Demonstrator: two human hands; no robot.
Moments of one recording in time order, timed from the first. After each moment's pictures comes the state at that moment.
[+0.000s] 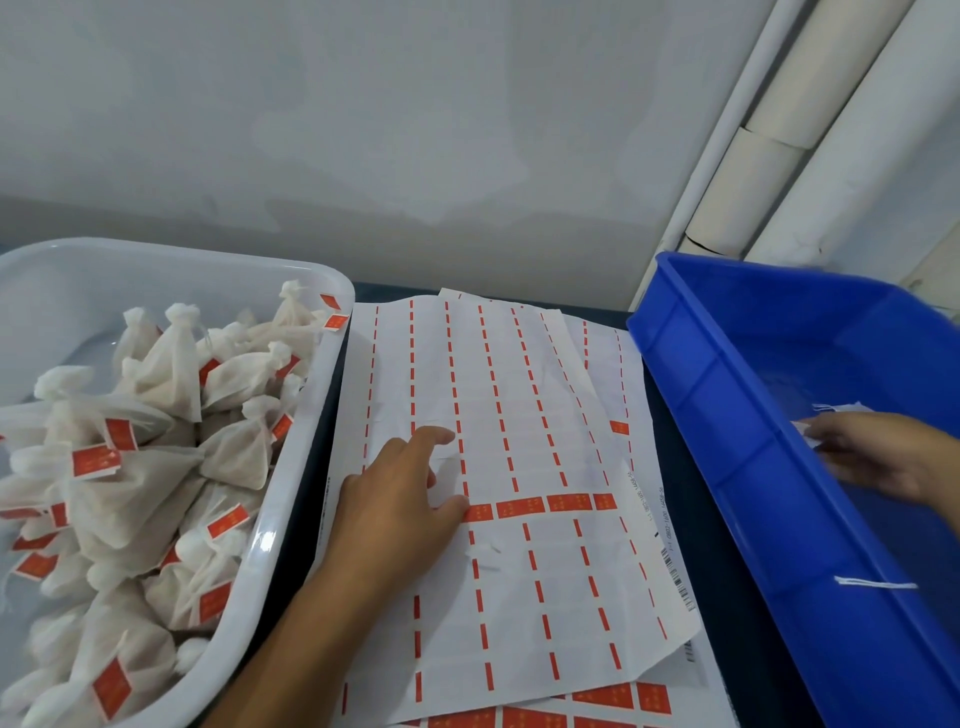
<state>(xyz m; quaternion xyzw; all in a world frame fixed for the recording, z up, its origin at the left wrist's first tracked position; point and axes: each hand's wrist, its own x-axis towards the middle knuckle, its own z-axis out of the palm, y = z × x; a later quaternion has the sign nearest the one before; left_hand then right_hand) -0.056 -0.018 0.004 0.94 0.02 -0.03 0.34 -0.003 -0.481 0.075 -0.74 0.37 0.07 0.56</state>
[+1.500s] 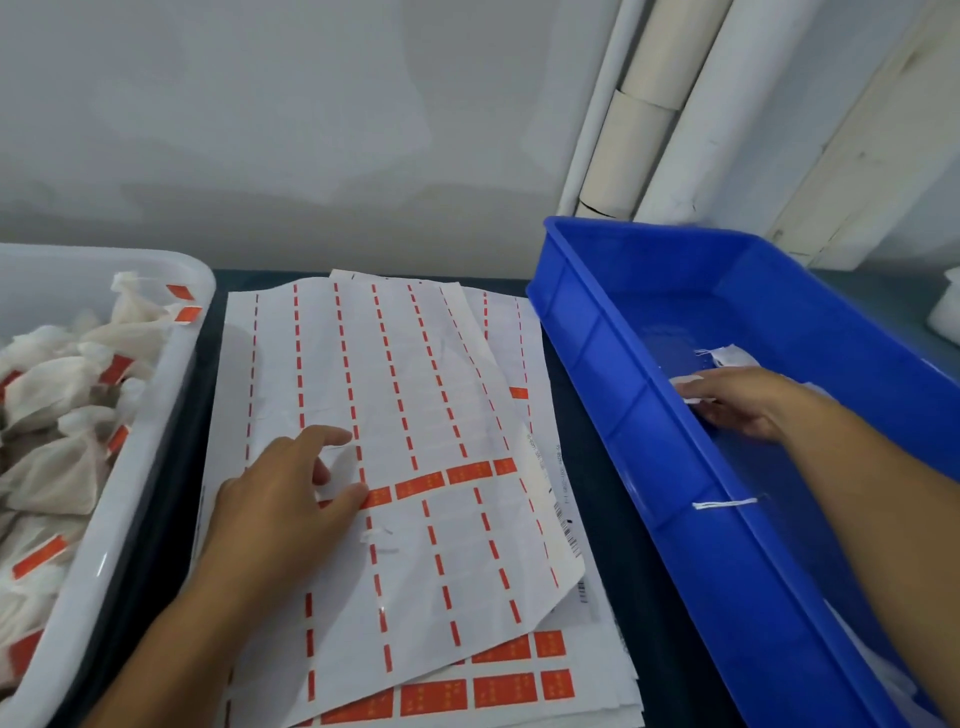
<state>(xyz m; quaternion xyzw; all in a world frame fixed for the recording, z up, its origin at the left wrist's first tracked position) -0.059 -0.023 -0.005 0.94 0.00 0.01 0.35 -0.012 -0.487 0.063 -0.72 0.36 0.03 0.59</state>
